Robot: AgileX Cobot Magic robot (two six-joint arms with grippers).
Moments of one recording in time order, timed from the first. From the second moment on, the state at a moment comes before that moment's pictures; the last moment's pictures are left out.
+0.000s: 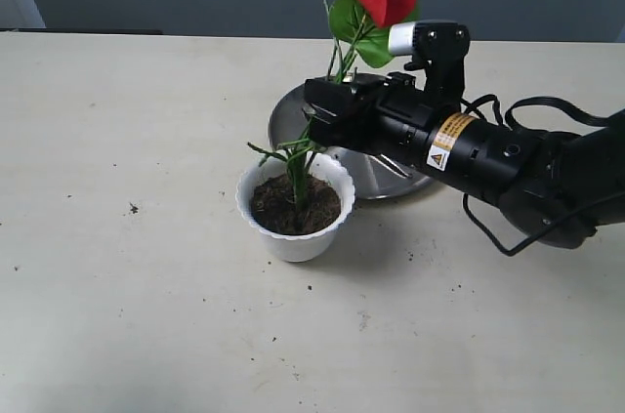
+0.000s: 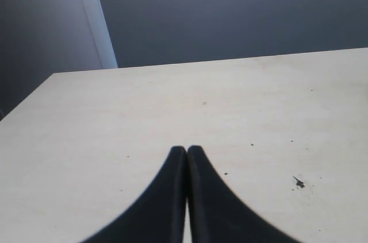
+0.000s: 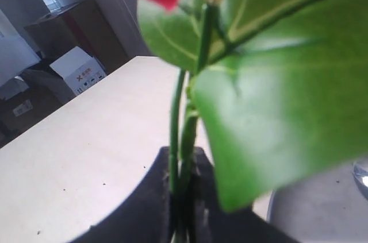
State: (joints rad) left arm 0.05 0.01 0.00 0.08 0.23 0.01; right arm 0.67 1.79 -0.65 -0.41 -0.89 0.61
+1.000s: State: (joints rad) left arm 0.05 0.01 0.00 0.08 0.23 0.01; right arm 0.67 1.79 -0.65 -0.44 -0.79 0.58
